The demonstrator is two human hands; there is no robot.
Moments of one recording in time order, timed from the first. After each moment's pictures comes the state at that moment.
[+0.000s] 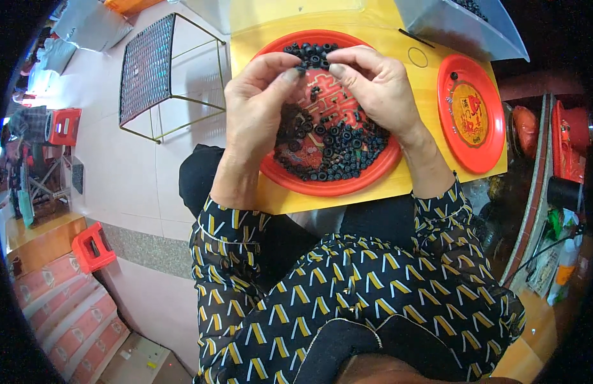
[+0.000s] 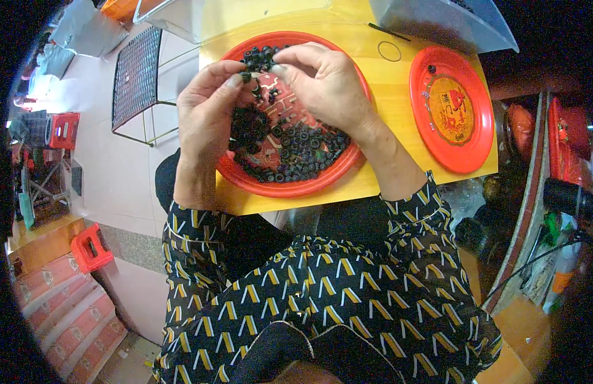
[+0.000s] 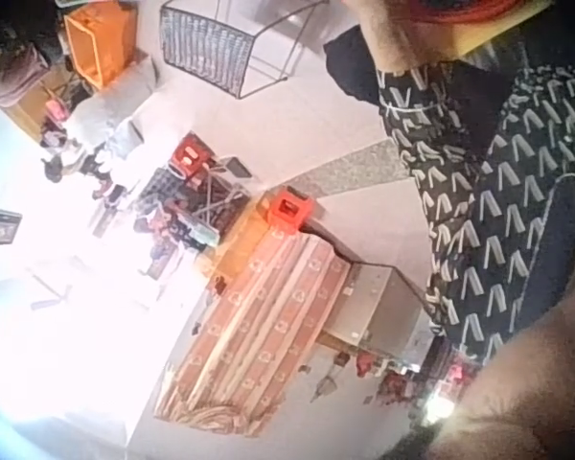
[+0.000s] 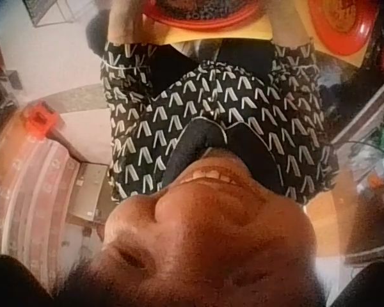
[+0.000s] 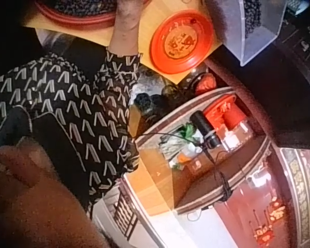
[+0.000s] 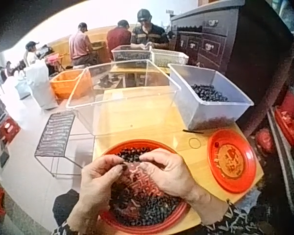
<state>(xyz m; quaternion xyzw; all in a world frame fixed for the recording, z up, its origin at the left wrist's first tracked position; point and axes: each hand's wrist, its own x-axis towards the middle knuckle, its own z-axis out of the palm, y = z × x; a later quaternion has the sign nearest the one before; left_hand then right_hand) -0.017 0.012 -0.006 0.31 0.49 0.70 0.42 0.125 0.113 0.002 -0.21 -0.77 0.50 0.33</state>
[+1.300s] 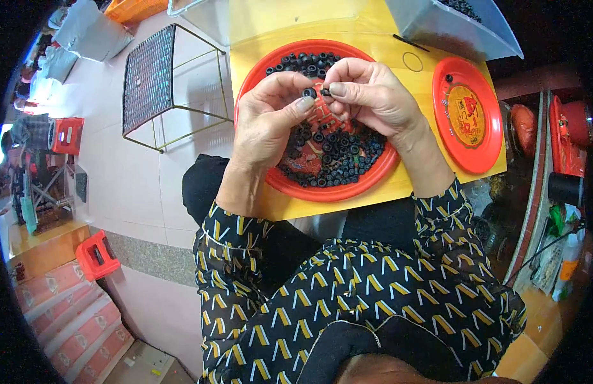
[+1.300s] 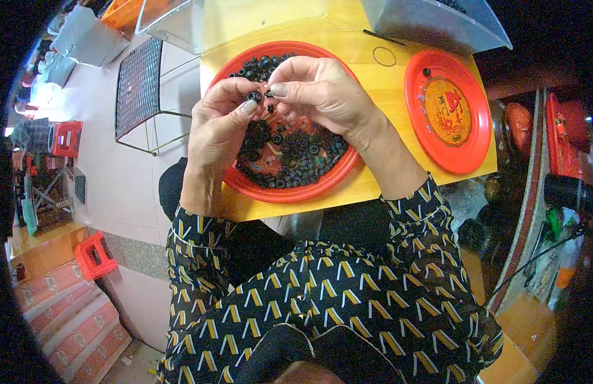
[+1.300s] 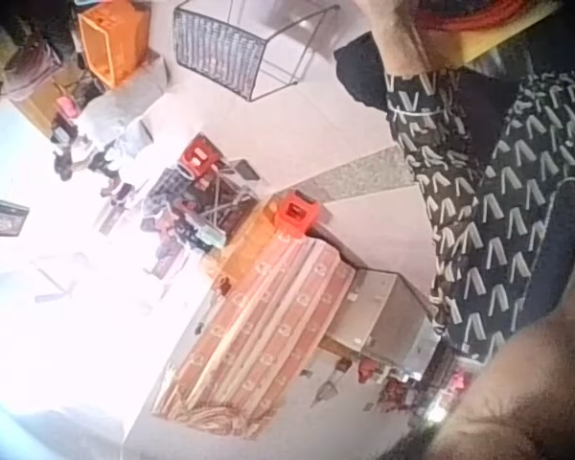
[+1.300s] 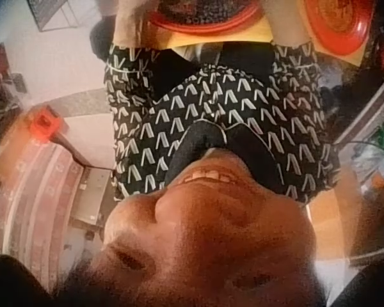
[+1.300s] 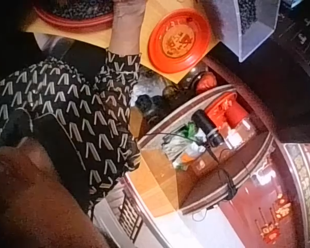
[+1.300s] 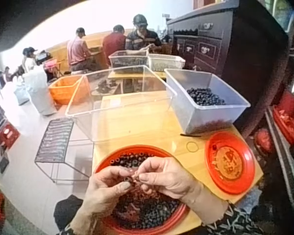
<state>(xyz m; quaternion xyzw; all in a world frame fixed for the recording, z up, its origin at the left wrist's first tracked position) -0.010 0.010 -0.009 0.32 0.38 0.70 0.51 0.133 0.122 0.003 -0.15 -0.48 0.85 0.17</state>
